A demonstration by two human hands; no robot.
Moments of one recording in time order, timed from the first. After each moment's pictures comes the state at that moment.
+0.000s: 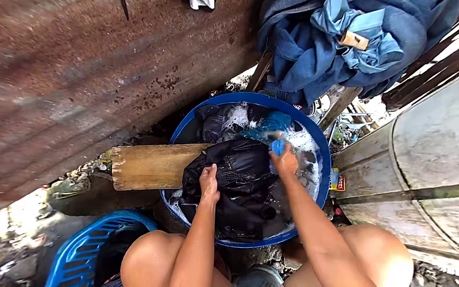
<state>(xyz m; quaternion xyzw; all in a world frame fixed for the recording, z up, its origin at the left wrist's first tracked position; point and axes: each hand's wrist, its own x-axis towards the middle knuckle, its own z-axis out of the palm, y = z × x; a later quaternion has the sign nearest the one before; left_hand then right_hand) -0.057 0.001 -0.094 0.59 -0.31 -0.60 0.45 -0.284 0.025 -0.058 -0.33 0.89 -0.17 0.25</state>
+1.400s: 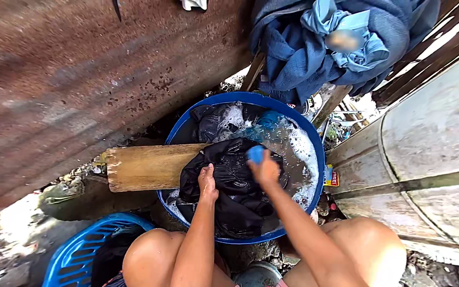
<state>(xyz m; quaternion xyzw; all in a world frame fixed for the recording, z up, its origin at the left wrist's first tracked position) -0.062 -0.002 -0.095 0.58 -0.28 -0.62 0.45 -0.223 0.049 -0.040 -0.40 0.86 -0.17 0.28</state>
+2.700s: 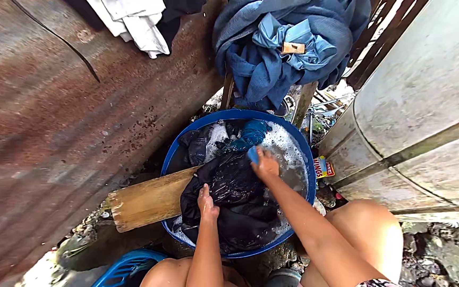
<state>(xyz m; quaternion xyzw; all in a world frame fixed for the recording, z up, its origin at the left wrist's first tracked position) -0.063 0.001 -0.091 0.58 -0.27 -0.64 0.43 -0.276 0.029 -0.065 -0.41 0.86 -0.18 0.23</state>
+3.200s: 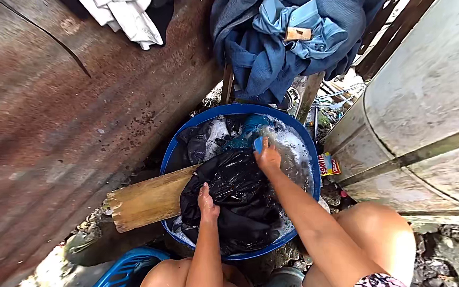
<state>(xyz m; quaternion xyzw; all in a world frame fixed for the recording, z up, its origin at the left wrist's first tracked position) -0.064 -0.003 -0.097 0.56 -0.26 -0.65 0.45 -0.287 0.003 -0.063 -0.36 0.88 -0.18 0.24</state>
